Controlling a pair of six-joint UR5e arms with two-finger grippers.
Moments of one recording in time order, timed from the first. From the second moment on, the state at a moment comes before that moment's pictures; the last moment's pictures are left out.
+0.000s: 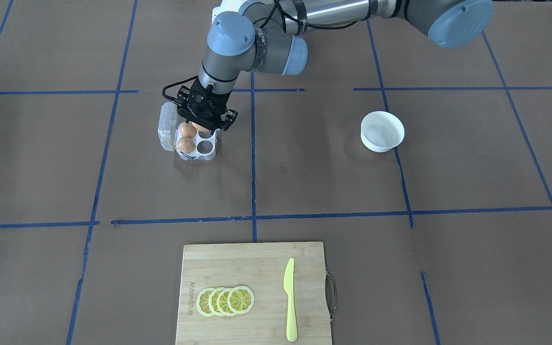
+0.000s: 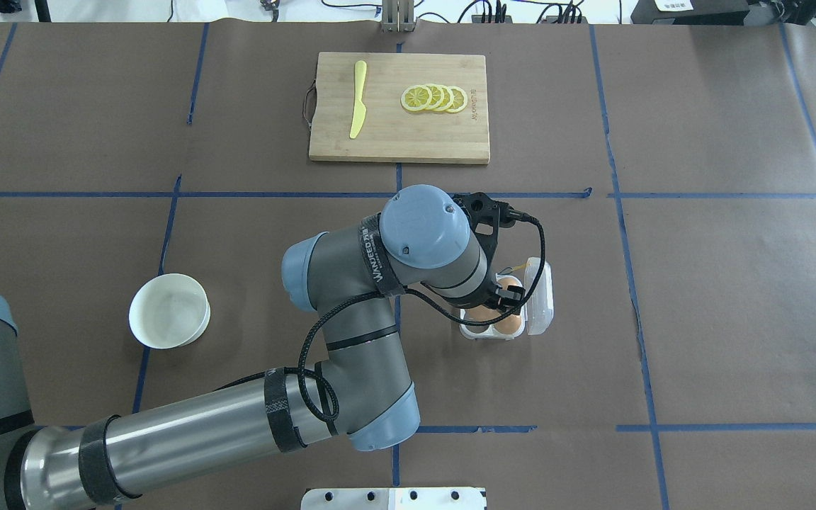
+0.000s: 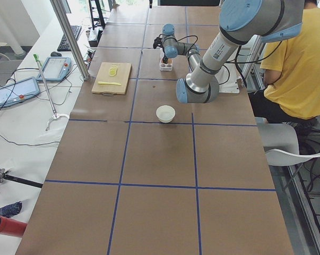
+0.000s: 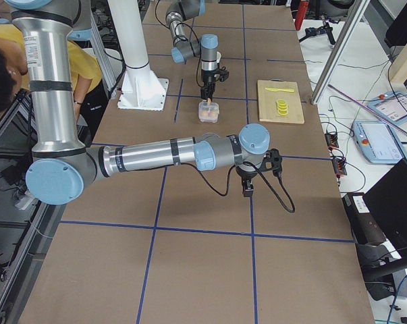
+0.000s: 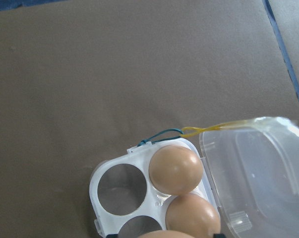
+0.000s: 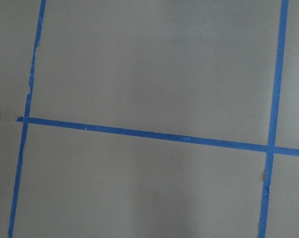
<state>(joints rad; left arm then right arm) -0.40 -2.55 -1.34 -1.94 -1.90 -1.04 1.46 -1.51 1.69 -1.50 2.48 0.16</state>
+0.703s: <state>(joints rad) -0.41 -2.55 -1.33 -1.95 -1.88 -1.02 1.46 -1.52 1.71 -1.50 2.50 0.19</state>
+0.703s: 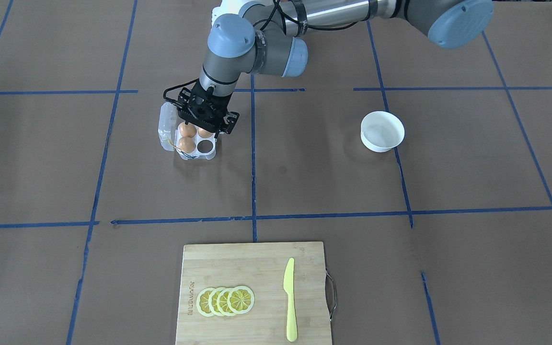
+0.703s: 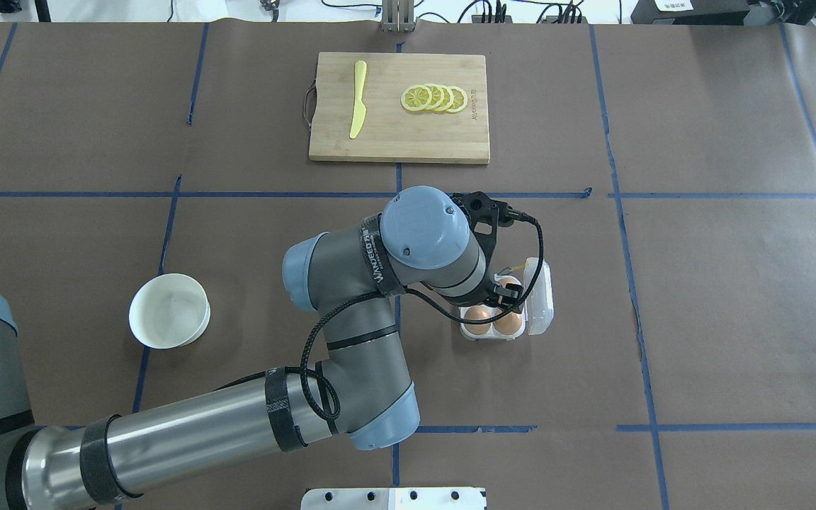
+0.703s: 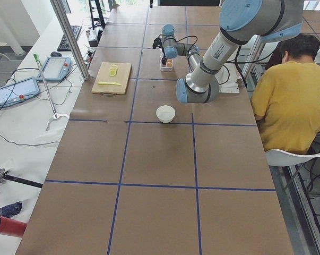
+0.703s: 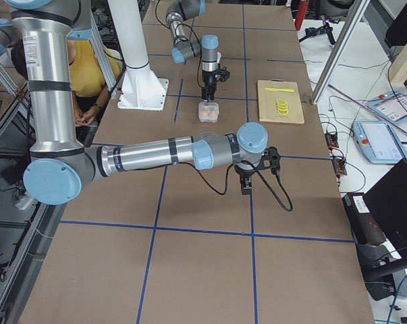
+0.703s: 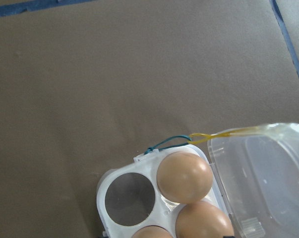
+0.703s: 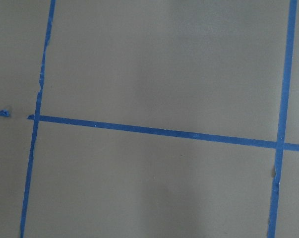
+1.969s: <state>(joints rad) -0.94 -2.11 -1.68 -1.90 -2.11 -0.59 0.85 -1.51 1.99 -1.27 2.15 1.10</state>
